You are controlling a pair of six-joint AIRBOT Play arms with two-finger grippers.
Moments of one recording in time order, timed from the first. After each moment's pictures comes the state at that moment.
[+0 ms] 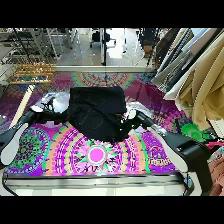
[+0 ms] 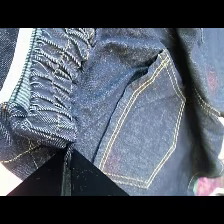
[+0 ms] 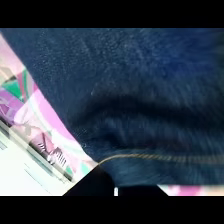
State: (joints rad) left arm 0.09 -1.85 1.39 0.71 -0.94 -1.22; right arm 0.37 -1.84 1.43 -0.88 1.31 1.35
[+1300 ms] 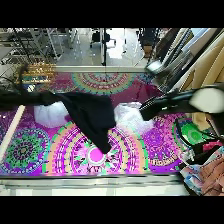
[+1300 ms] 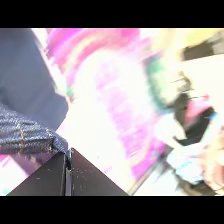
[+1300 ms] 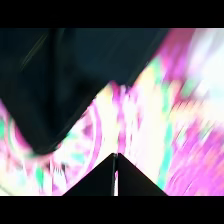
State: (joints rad) left arm 0.18 -1.28 1.45 0.51 -1.31 -1.02; right arm 0.36 -1.07 1.58 -1.35 1.36 1.35
